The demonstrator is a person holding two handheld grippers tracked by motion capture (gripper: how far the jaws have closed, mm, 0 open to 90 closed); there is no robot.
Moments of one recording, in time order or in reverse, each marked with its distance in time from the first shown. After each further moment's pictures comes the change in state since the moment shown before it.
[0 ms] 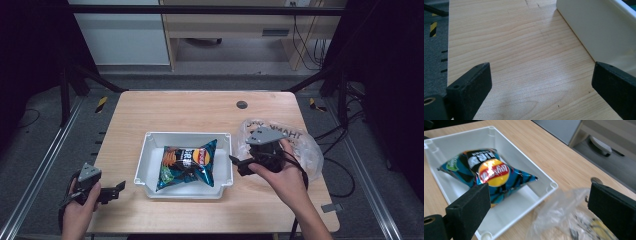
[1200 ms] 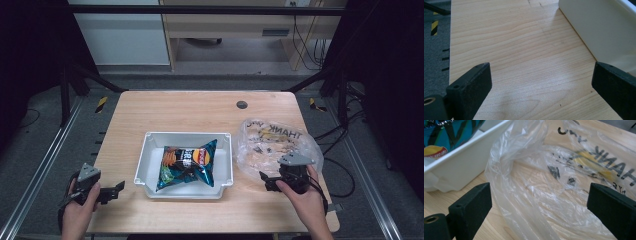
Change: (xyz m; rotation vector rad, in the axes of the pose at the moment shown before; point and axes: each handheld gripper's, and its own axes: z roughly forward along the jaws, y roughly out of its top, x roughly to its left) left arm 0.001 -0.001 0.000 0.001 0.007 -0.010; right arm -0.028 -0.119 -0.002 0.101 -0.146 0.213
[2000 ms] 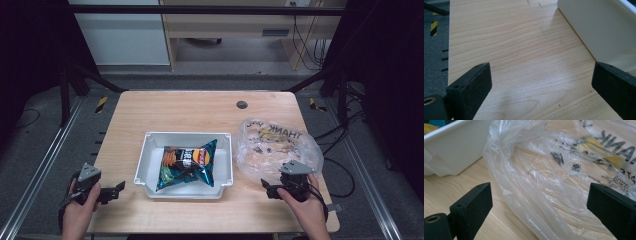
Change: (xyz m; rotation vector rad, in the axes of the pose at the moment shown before) left arm -0.001 0.001 0.000 0.002 -0.003 0.007; right arm 0.003 -0.027 0.004 0.014 0.010 -0.002
